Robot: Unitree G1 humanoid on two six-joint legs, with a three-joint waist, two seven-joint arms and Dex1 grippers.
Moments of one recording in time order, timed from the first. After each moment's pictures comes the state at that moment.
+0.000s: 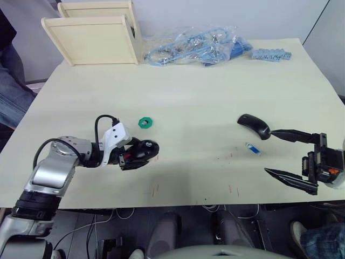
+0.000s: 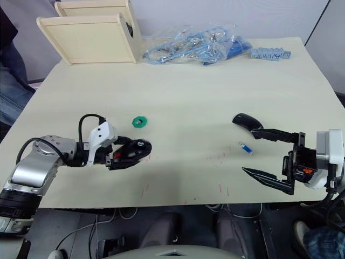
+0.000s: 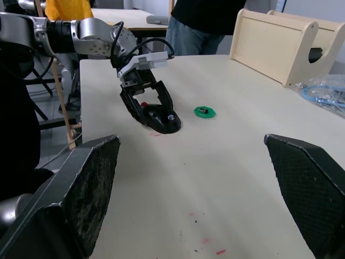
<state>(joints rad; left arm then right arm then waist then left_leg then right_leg) -0.26 0.94 -0.05 -0.02 -0.27 0.41 -1.17 0.16 -0.78 -0.44 -0.55 0.86 0.28 1.17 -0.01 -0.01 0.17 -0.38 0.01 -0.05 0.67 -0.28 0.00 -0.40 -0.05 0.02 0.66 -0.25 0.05</state>
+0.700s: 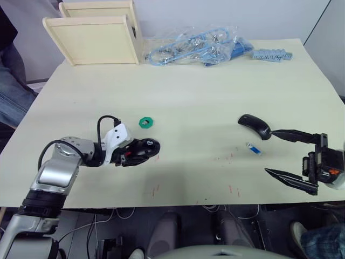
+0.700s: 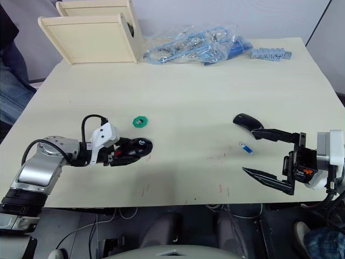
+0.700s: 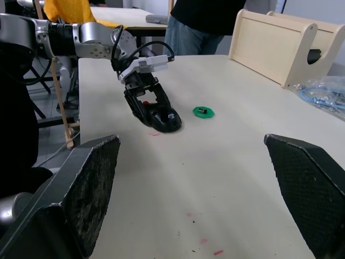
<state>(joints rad) -0.28 0.90 -0.05 0.05 -0.22 0.34 -1.19 0.17 -0.78 -0.44 -0.55 0.85 0.26 1.17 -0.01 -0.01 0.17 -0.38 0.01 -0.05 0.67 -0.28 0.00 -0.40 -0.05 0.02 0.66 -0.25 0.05</state>
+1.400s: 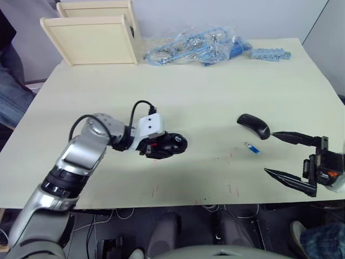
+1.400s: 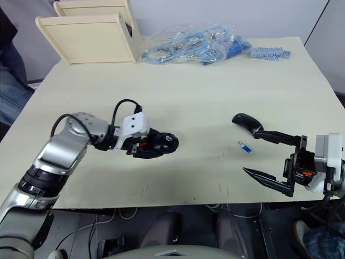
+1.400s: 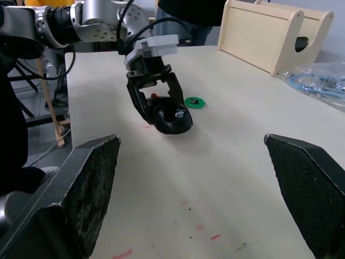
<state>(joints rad) -0.63 0.83 -0.33 -0.16 -0.16 0.62 -1.28 0.24 -0.78 -0.48 -0.58 0.84 0.26 1.13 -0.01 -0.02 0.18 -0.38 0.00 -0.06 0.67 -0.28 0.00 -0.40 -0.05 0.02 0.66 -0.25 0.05</state>
